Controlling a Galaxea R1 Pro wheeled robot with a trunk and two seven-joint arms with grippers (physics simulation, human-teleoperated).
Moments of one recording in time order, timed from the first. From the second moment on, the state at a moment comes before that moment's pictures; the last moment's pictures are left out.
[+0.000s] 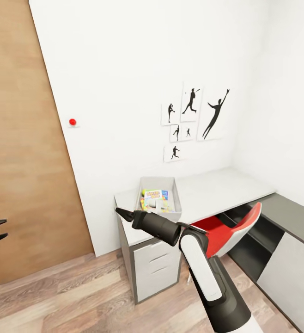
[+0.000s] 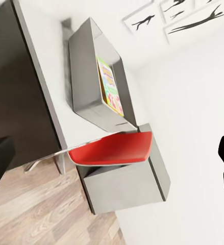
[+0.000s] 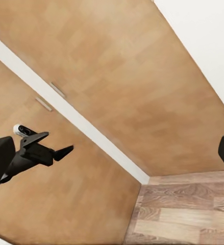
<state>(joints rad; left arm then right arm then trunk) -0.96 0.87 0.26 -0.08 0.09 0.71 -1.57 -0.49 0.17 0.37 -1.58 -0.83 0.74 0.06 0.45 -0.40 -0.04</state>
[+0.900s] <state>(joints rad) -0.96 0.87 0.26 -0.08 0.09 0.71 -1.57 -0.49 0.17 0.37 -1.58 -0.83 0.74 0.06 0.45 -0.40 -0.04</state>
